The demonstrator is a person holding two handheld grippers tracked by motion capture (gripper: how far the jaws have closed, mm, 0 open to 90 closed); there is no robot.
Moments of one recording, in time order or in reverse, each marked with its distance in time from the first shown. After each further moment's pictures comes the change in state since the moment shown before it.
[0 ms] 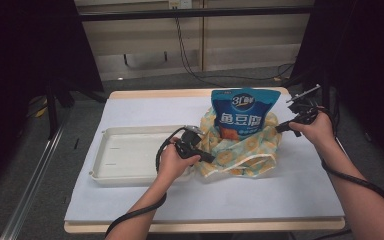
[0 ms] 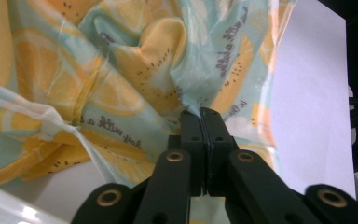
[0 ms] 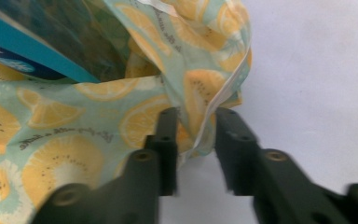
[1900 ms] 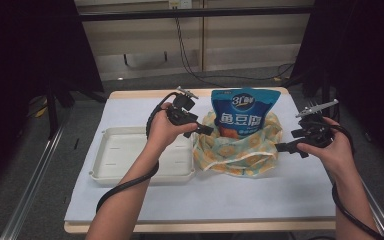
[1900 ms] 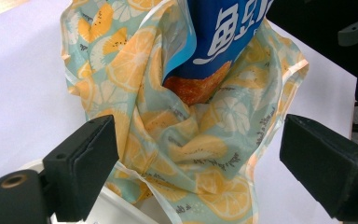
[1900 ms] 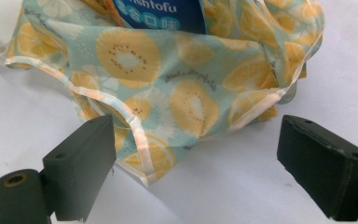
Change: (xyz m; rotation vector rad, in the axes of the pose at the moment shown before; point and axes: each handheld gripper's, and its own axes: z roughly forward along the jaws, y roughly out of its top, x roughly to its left) left arm 0.008 0.075 -0.070 -0.051 0.125 -0.027; right arm 0.057 -0.044 -0.052 -0.120 0.056 -0.058
